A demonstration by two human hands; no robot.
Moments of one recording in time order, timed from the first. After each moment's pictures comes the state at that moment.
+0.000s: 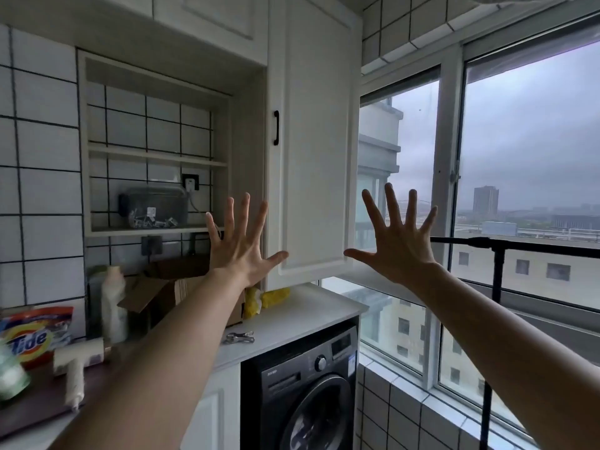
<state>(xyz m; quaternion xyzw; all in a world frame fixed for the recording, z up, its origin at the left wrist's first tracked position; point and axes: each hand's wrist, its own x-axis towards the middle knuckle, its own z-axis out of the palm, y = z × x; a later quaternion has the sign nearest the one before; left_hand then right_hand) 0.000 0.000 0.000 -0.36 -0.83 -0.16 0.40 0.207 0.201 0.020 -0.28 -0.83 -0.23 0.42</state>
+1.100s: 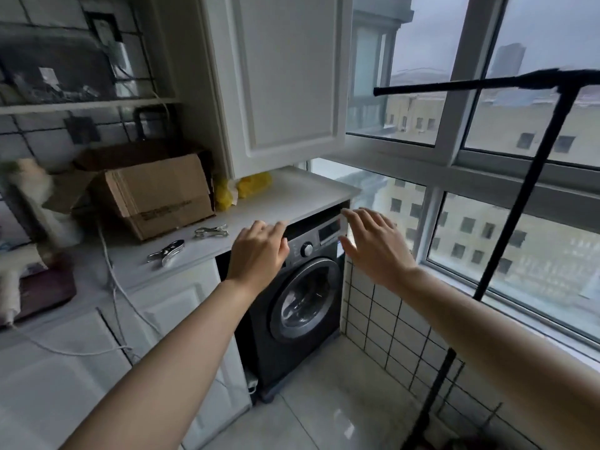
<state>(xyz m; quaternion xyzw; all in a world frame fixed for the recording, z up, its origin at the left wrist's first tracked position) -0.003 0.143 -0.227 -0.52 -0.74 -0.20 0.36 0.164 0.304 -0.214 -0.15 -0.92 -0.12 0.35</state>
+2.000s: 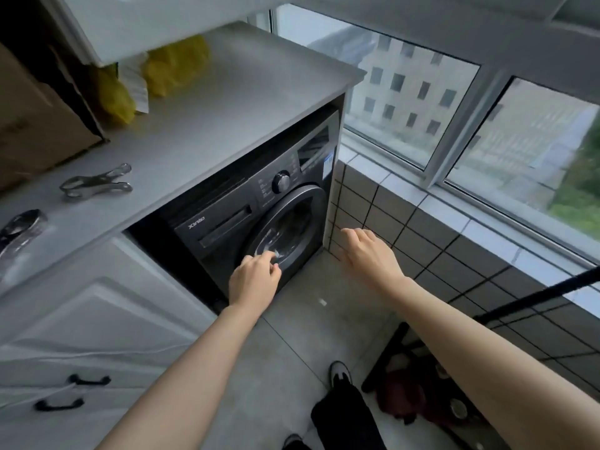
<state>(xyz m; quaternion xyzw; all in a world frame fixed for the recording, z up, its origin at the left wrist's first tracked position) -0.126 0.311 -0.468 -0.40 -0.89 -0.21 -0.09 0.031 0.478 -0.457 -0.31 -0.95 0.08 0.05</state>
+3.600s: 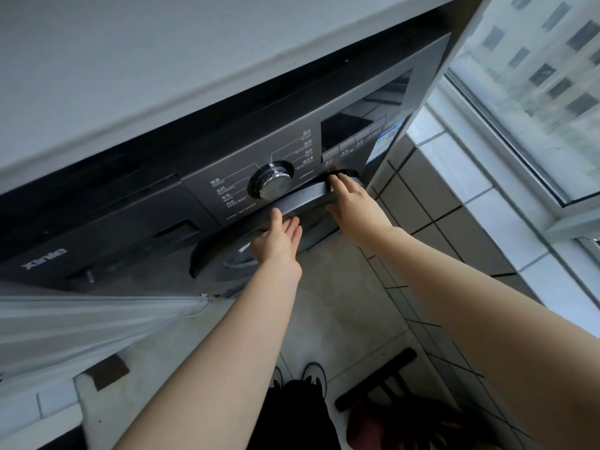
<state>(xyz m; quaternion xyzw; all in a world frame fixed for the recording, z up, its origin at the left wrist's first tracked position) -0.233 0.582 -0.614 0.38 -0.49 -0.74 -0.26 -0.196 0.726 -0.653 -0.18 -0.96 0.20 -0.07</state>
